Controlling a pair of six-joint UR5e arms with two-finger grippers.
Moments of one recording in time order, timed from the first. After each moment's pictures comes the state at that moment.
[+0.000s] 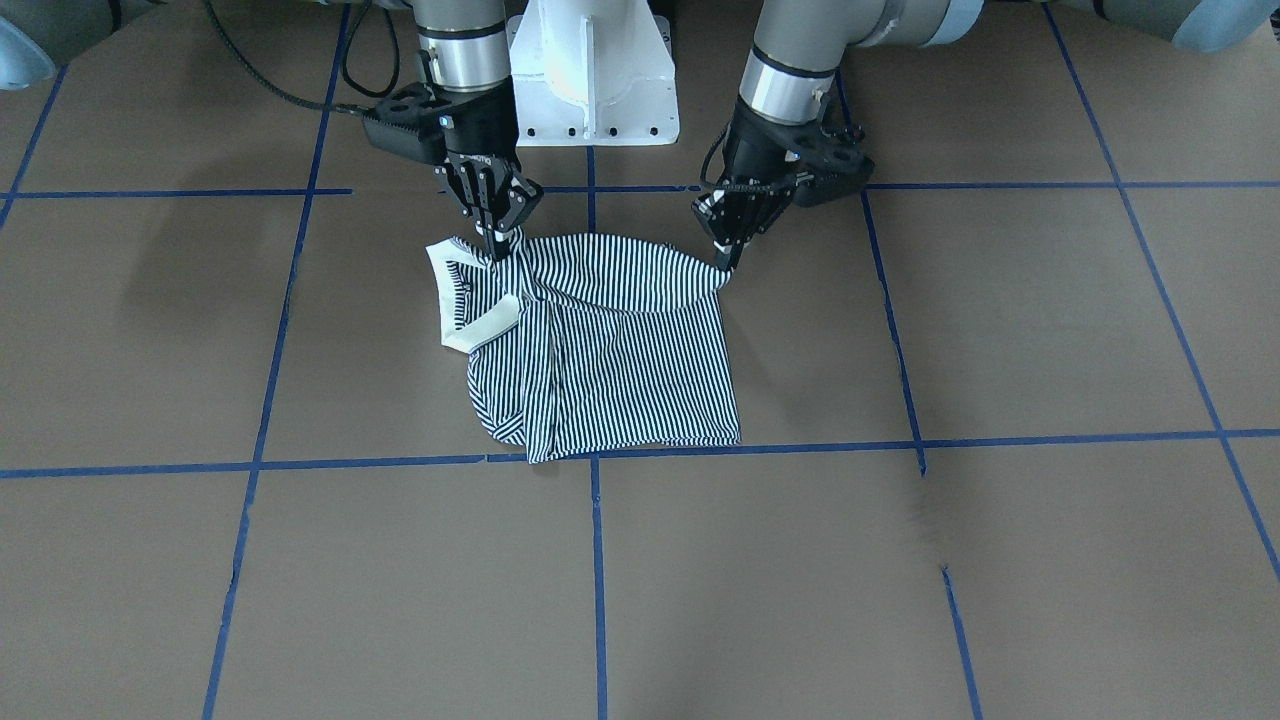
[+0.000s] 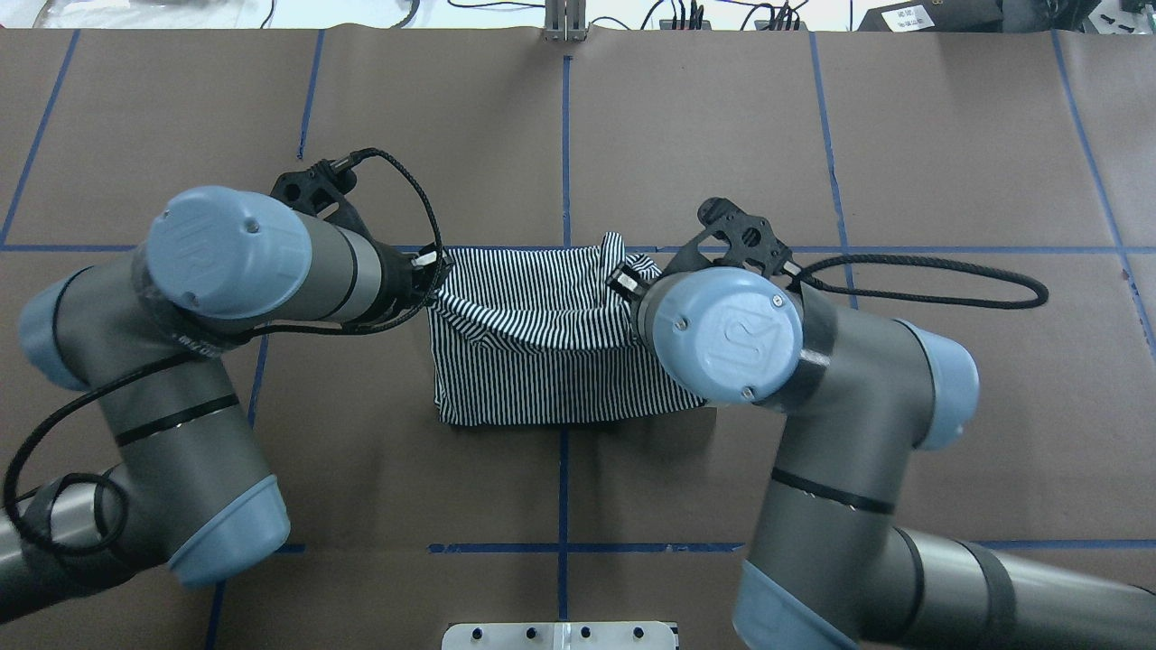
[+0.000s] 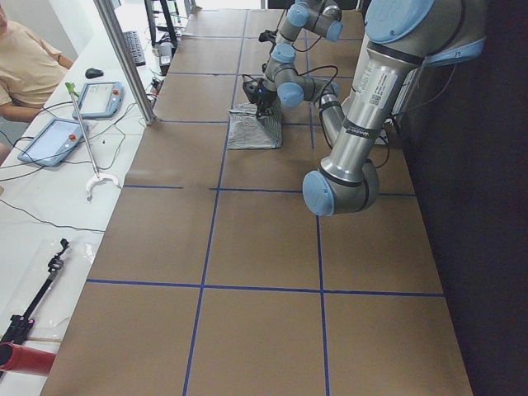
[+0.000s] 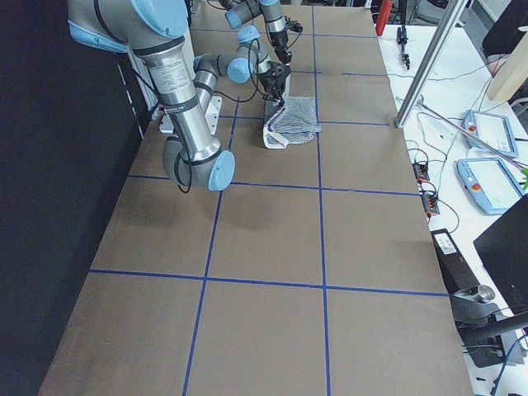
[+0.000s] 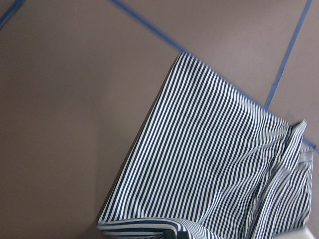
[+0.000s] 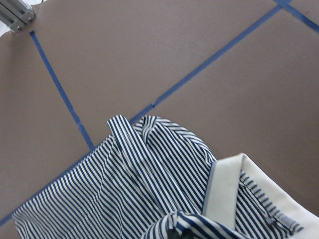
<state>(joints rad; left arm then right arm) -0.58 -2.08 -1.92 -1.70 -1.70 -1.75 0.44 -0.94 1.93 -1.70 1.45 1.94</state>
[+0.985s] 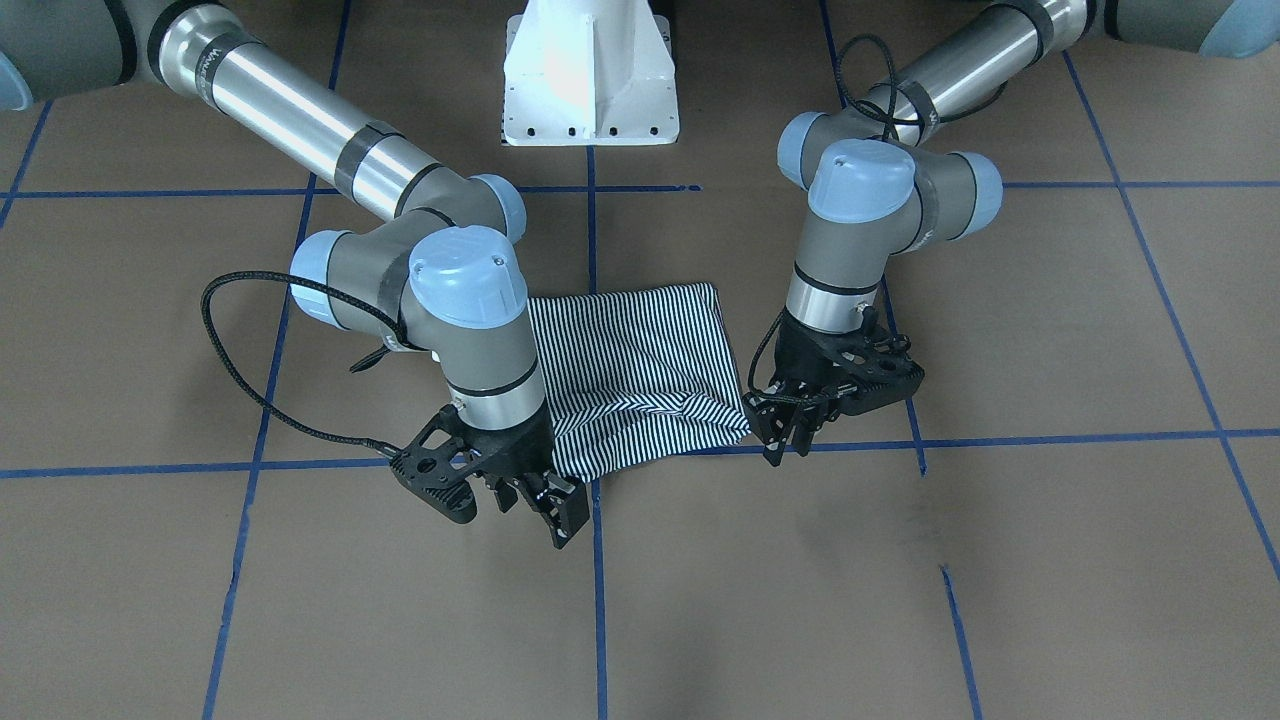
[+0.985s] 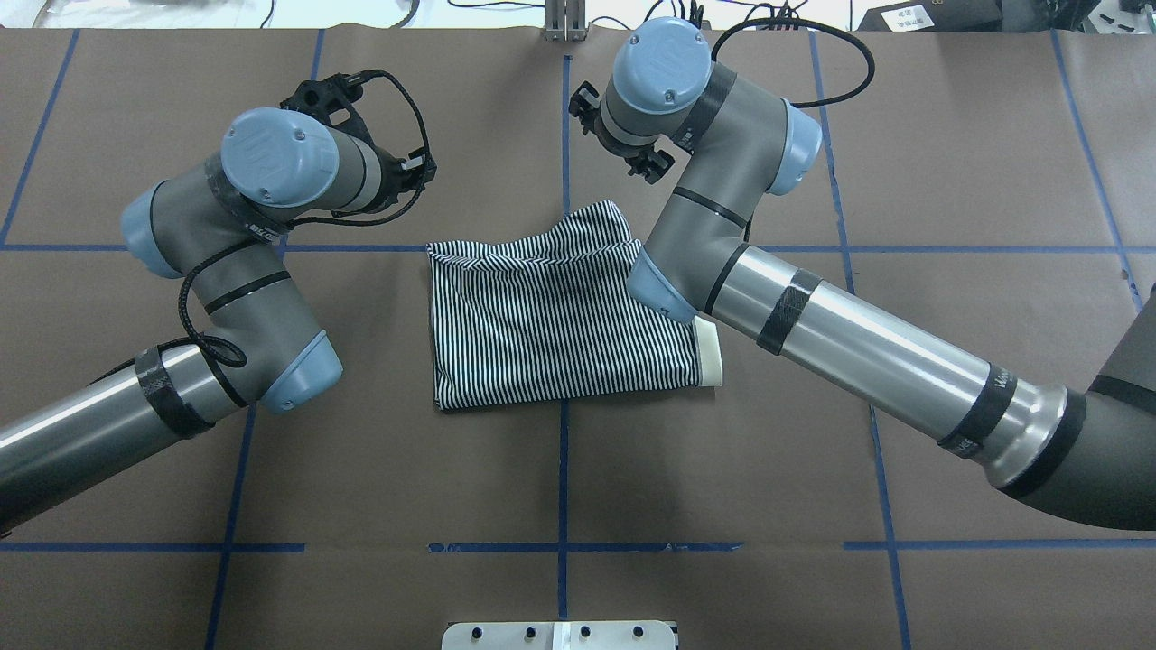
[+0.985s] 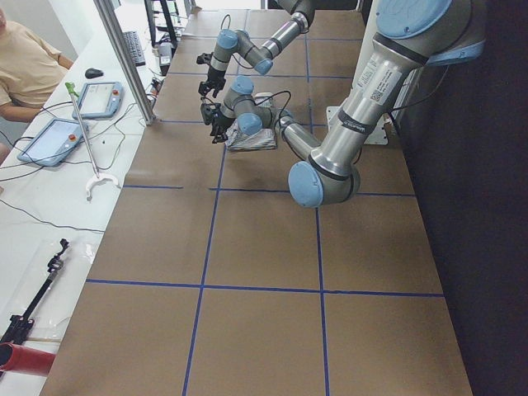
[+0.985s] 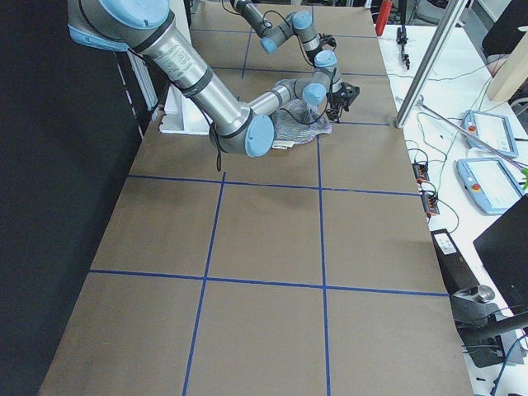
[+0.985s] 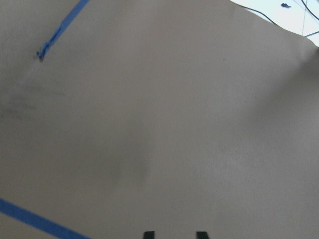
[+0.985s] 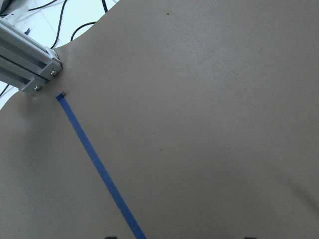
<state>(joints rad) -0.72 -2.18 -1.49 -2.03 -1.64 -1.52 0.73 -0.64 1.11 -1.12 1.74 1.79</state>
